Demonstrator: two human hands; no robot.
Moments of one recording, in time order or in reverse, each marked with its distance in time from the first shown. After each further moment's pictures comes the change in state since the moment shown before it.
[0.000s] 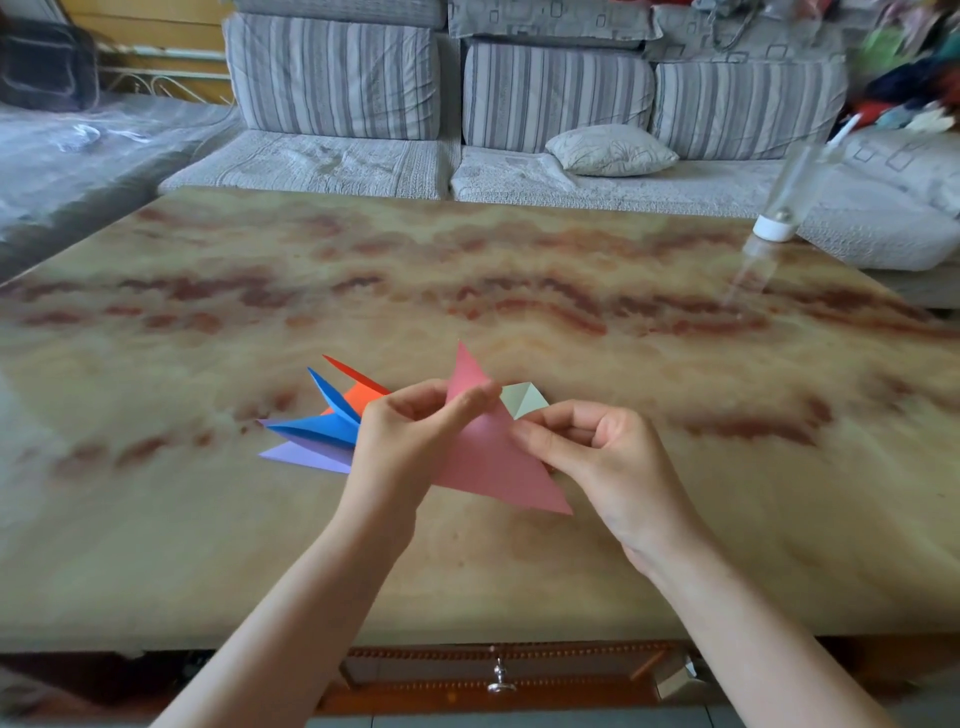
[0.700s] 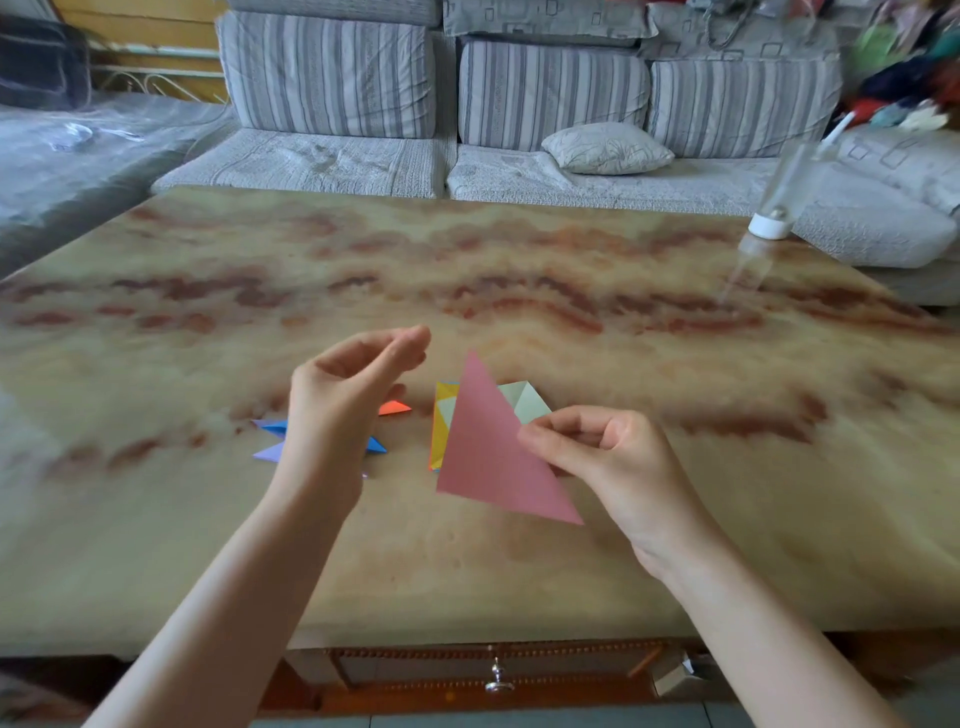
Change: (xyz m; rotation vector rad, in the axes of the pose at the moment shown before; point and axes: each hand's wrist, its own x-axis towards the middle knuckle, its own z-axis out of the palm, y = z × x) left_hand 0.019 0.016 -0.025 -0.071 0.155 0.114; right_hand -0.003 0.001 -0.008 -0.032 0.007 0.033
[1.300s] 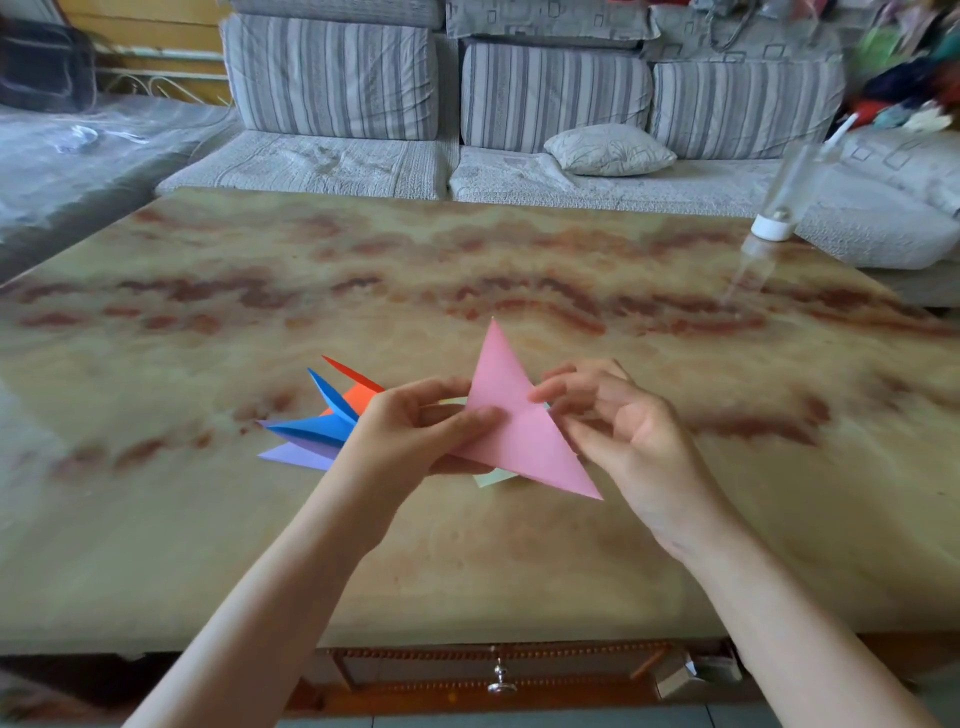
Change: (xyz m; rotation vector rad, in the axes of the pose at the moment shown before) left_hand -0.016 -0.013 0.005 0.076 -0.448 -0.153; right_hand 0.006 -0.004 -0.011 -0.067 -0.092 -0.264
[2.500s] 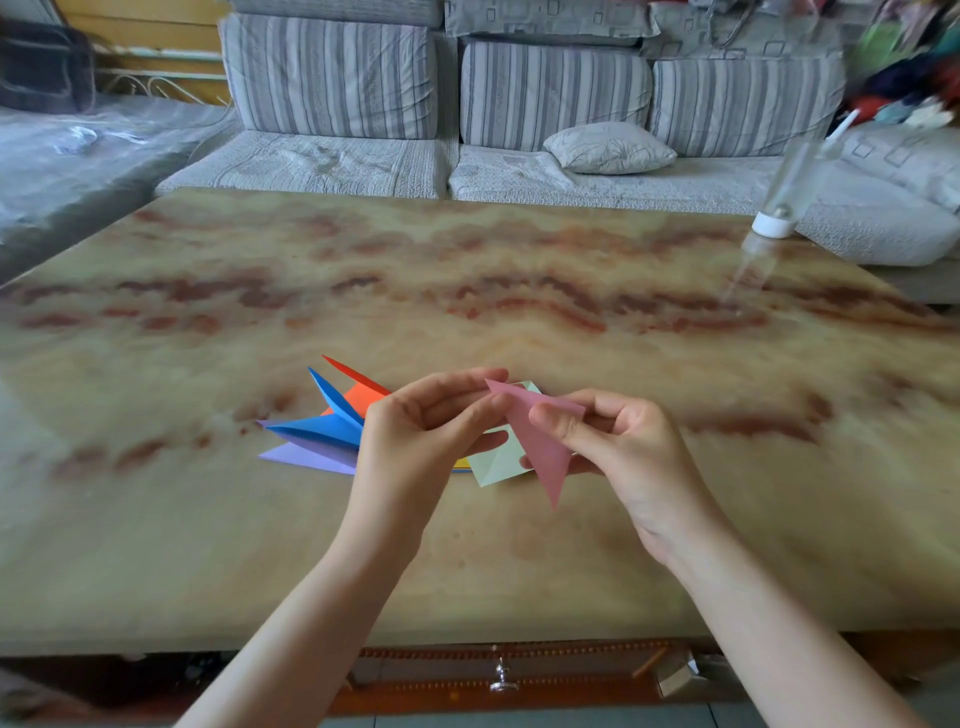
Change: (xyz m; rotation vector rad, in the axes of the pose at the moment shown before) left_hand -0.007 -0.002 0.020 -0.112 0.158 0.175; right_hand 0.002 0.004 0.008 0.177 0.119 0.192
